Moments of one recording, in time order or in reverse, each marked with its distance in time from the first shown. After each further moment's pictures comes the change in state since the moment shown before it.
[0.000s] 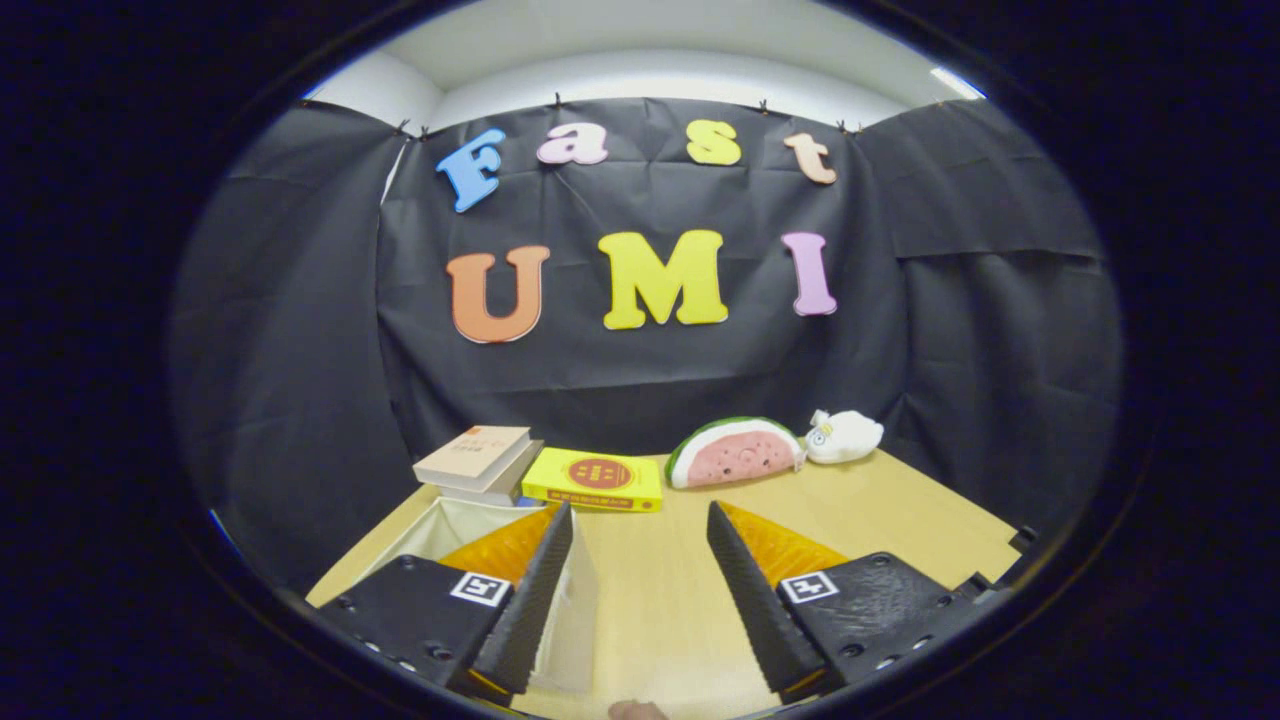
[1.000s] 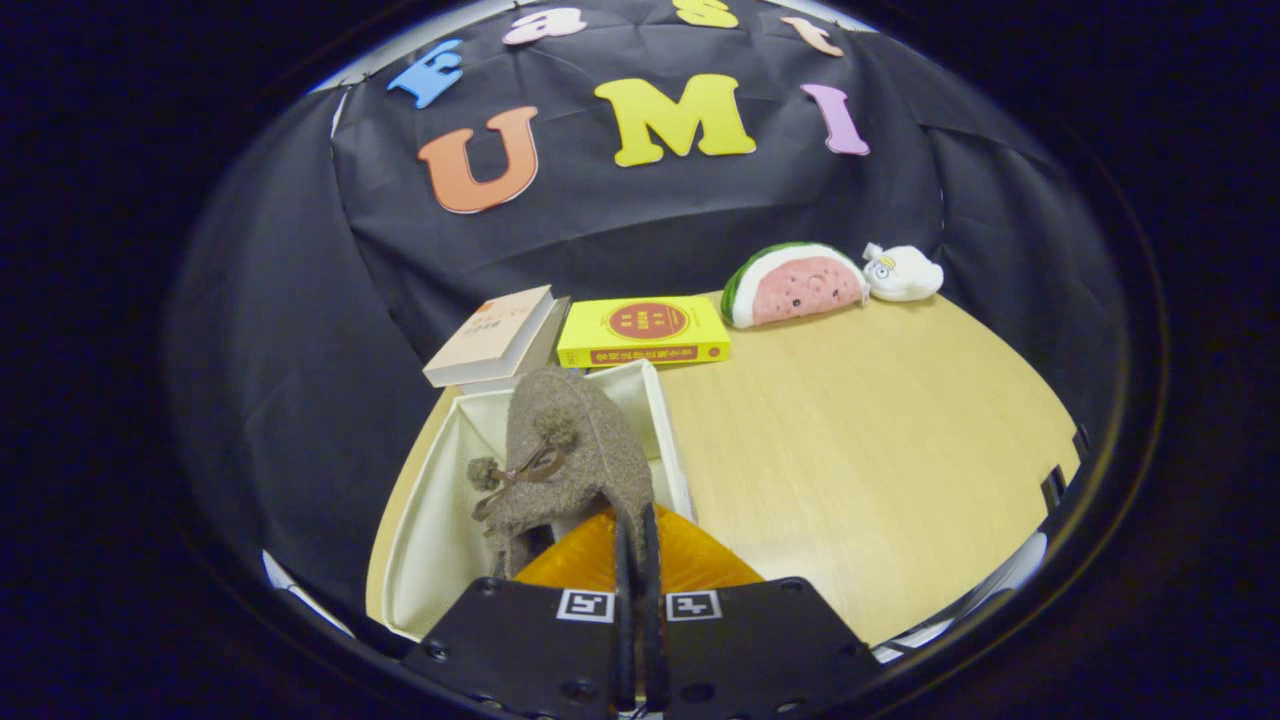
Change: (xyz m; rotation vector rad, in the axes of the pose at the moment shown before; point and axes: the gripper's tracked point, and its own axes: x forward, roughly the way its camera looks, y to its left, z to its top) arm 0.059 0.109 -0.127 0.111 0.487 0.031
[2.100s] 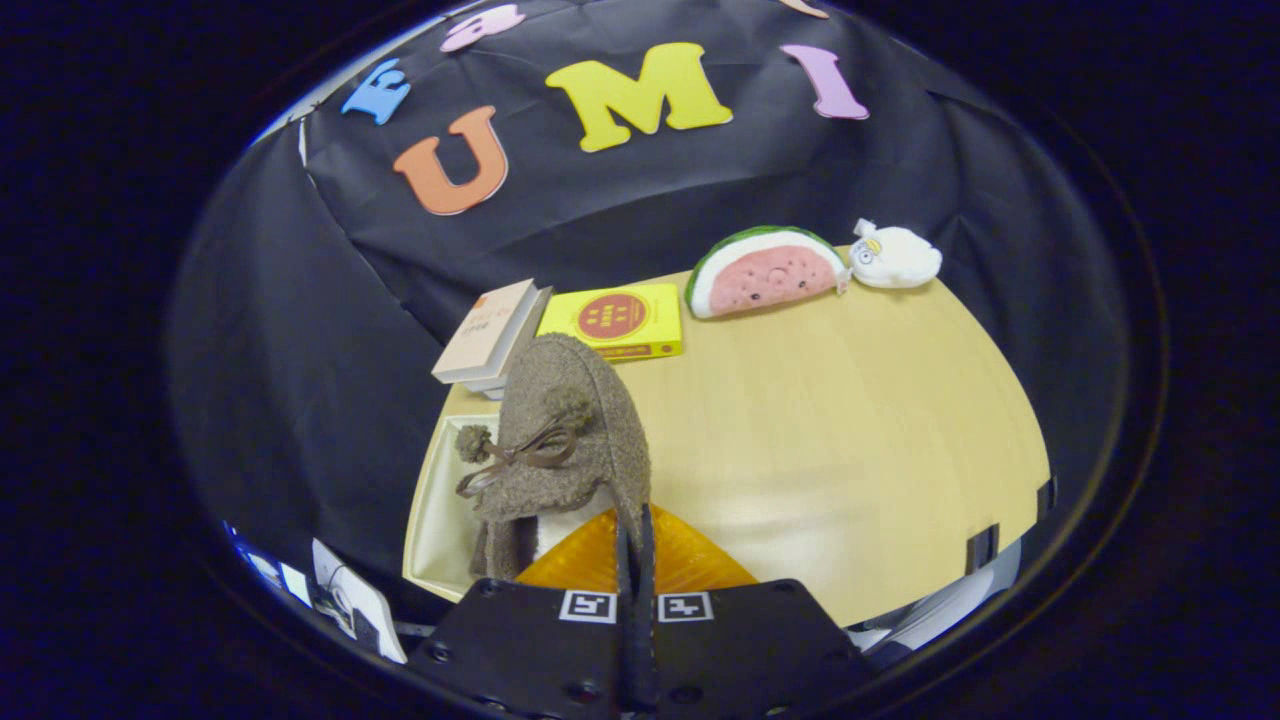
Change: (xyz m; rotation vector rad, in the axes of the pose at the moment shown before) arm -0.066 -0.096 0.080 0.035 0.261 0.156
